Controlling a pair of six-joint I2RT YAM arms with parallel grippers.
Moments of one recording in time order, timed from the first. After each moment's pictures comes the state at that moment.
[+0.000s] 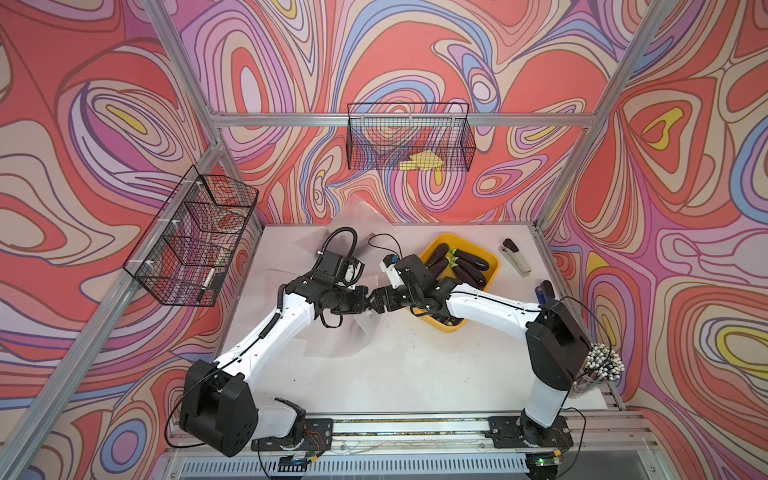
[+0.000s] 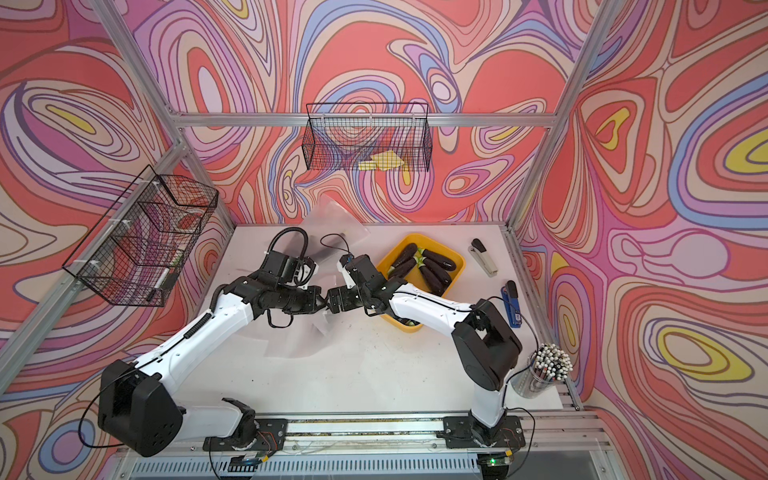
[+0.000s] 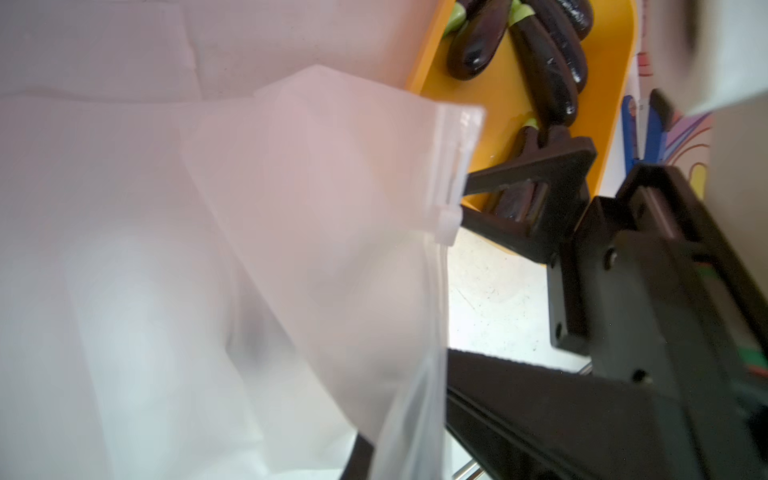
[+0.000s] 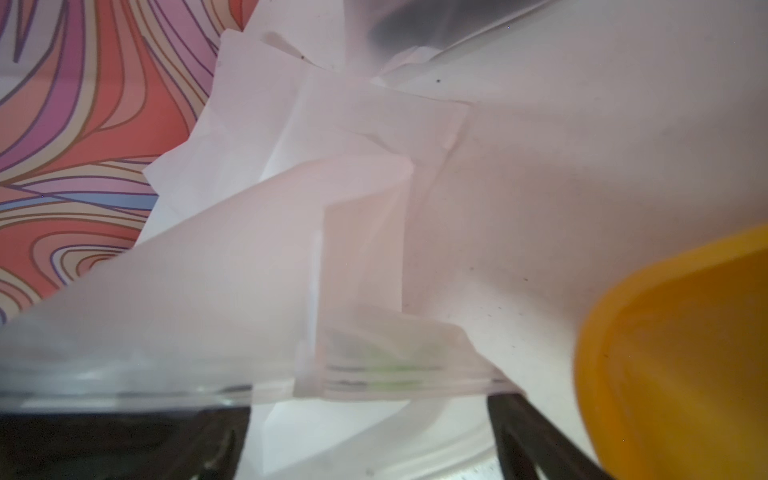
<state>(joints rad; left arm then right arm) -0.40 1.36 1.09 -0.70 0.35 -0.42 0.77 1.78 1.31 -0.26 -0.21 0.43</state>
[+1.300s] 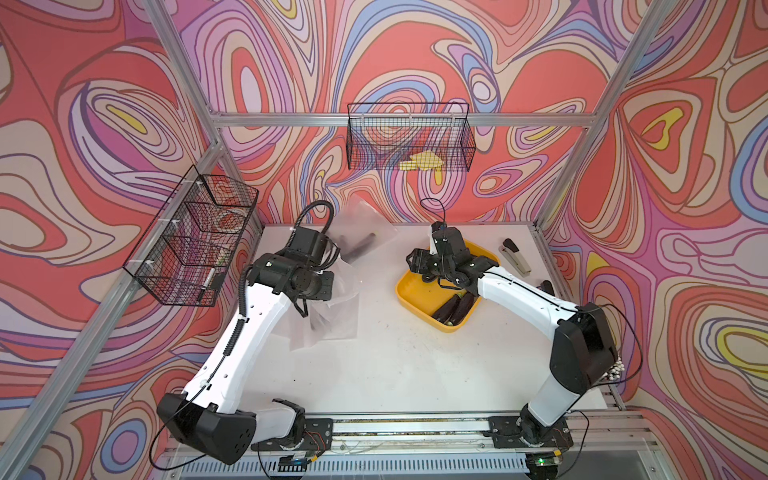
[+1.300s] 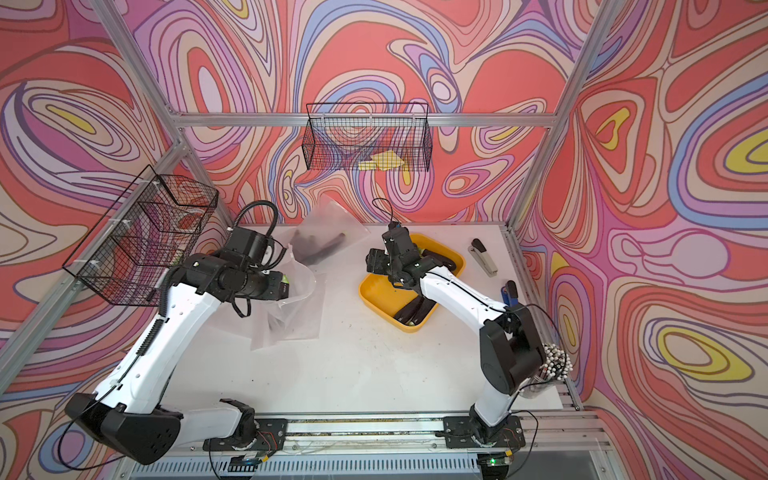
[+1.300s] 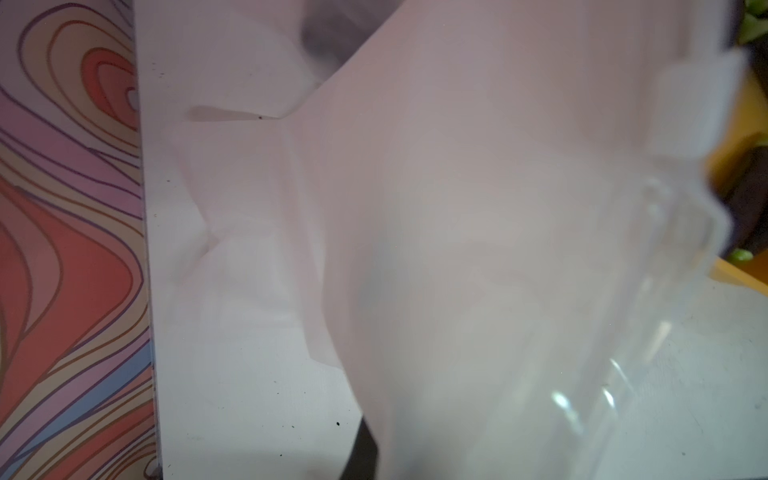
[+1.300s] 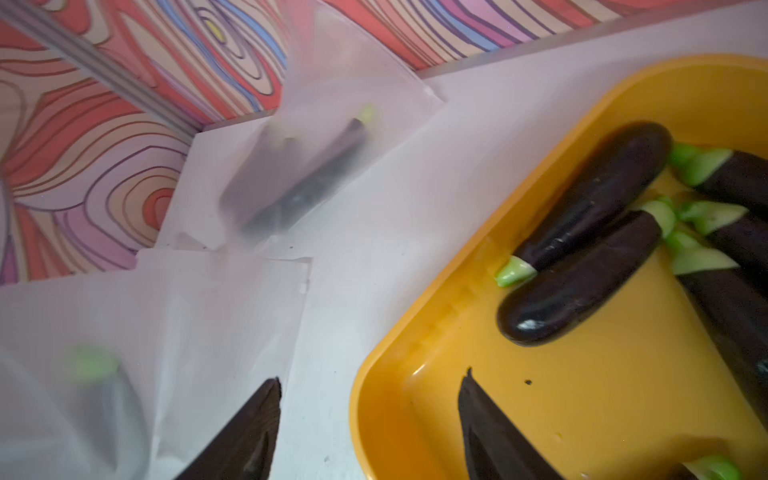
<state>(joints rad) -0.38 1.34 1.47 -1.25 -0.17 -0.24 0.51 1.74 1.37 -0.33 -0.02 0.57</state>
